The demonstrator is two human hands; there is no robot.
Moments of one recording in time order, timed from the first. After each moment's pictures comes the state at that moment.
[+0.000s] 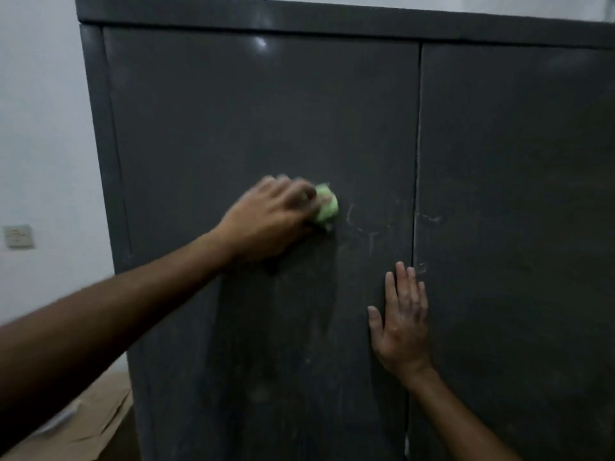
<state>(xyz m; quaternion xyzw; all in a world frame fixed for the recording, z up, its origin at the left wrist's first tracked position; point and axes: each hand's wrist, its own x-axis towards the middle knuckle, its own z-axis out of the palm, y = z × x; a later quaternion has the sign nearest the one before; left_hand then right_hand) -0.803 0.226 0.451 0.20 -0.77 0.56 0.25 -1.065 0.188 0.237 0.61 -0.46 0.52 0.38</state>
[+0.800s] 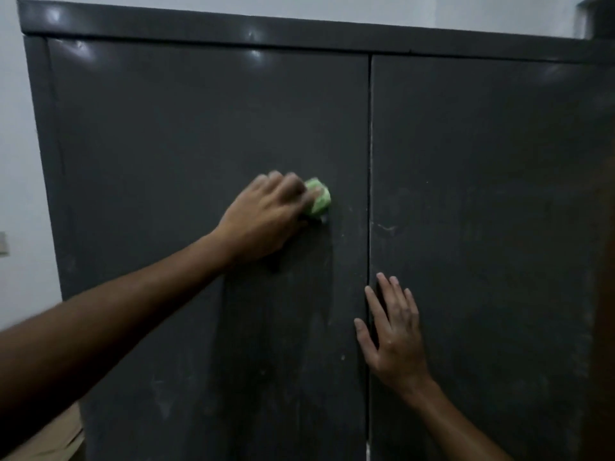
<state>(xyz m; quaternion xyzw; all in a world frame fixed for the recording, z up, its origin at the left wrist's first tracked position) -0.874 0.218 0.461 0.24 -0.75 0.55 0.29 -1.127 0.200 0.245 0.66 -0.40 0.52 0.37</state>
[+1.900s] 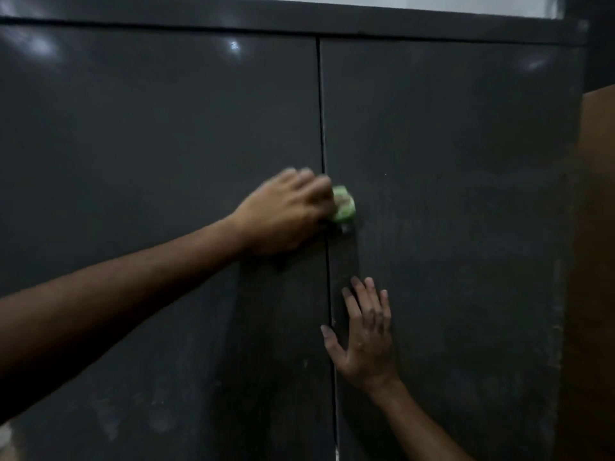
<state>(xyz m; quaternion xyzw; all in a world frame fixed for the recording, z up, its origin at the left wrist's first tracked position) -0.964 0.204 0.473 0.17 -0.78 0.57 0.18 -1.144 0.172 0.227 0.64 -0.39 0.56 0.36</state>
